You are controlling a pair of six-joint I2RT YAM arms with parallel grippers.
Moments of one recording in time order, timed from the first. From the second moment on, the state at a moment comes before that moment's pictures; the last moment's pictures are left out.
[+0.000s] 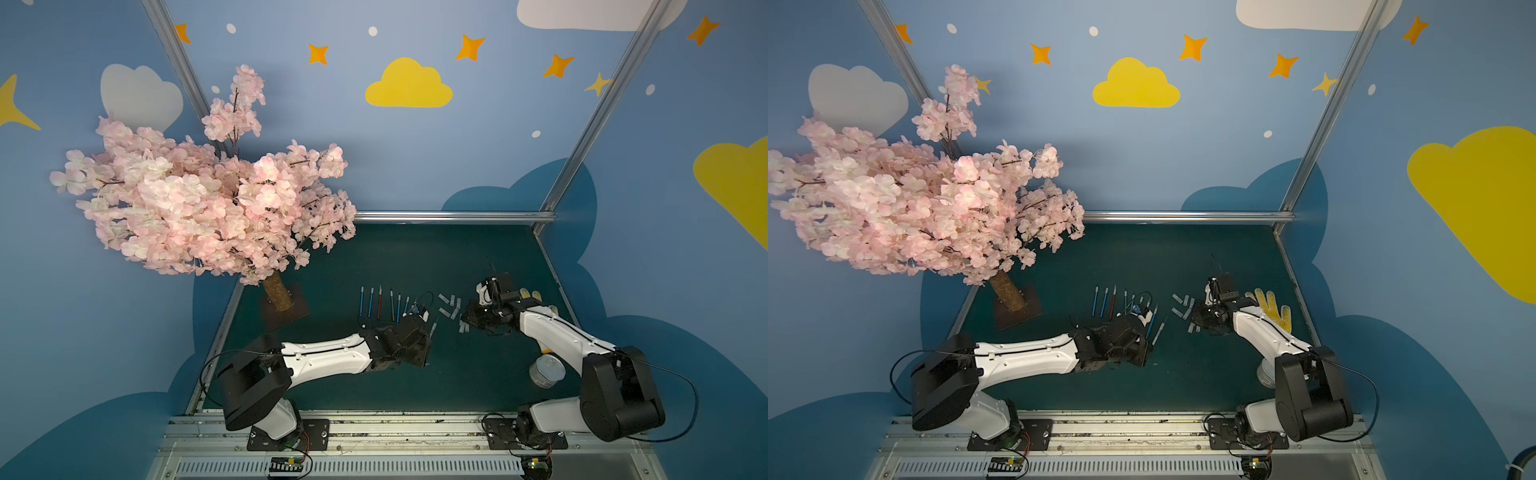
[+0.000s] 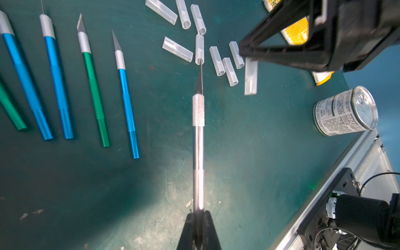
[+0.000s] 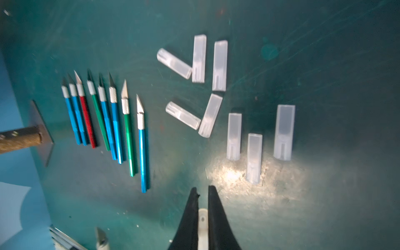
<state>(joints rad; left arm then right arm) -1.06 1.55 0.89 -0.19 -0.04 -0.67 0.31 1.40 0.78 -0.46 -0.28 0.59</state>
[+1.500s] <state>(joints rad) -1.04 1.64 0.95 -0.19 -0.02 -0.70 0.37 1.52 0.78 -0.51 -0.21 0.50</state>
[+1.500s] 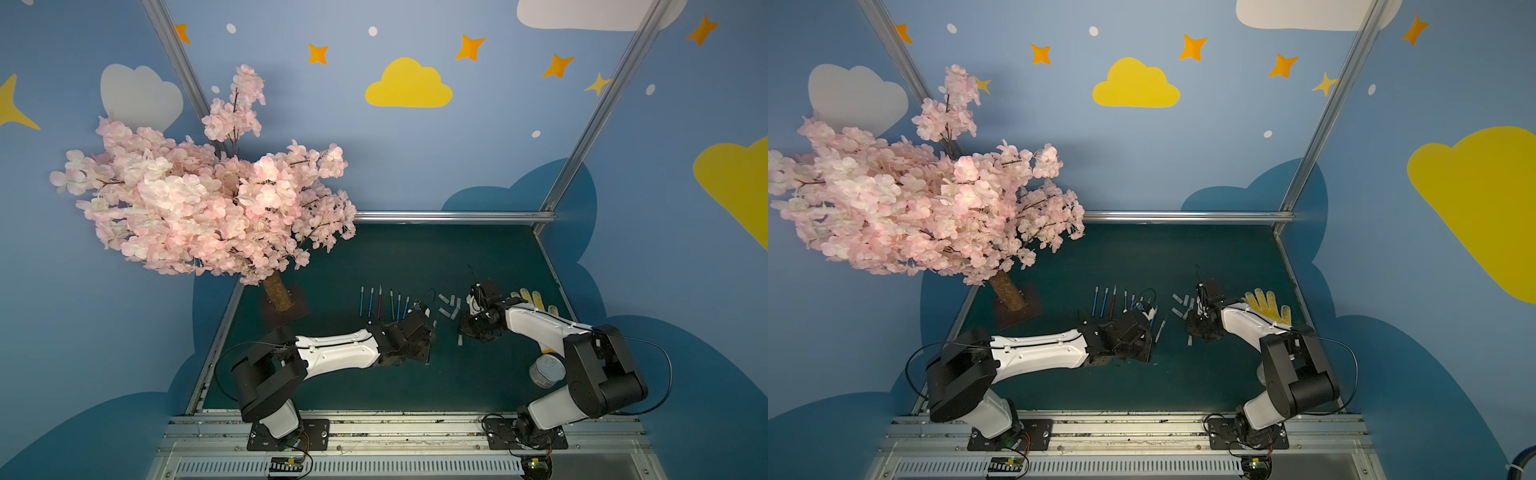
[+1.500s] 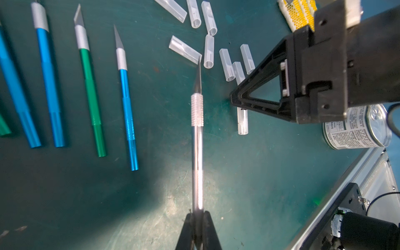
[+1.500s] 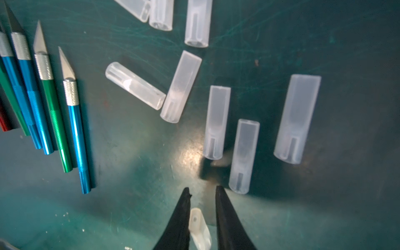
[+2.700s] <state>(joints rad) -1.10 1.66 0.92 -0.10 0.23 -0.59 0.36 1.46 0.85 -0.61 -0.23 0.50</state>
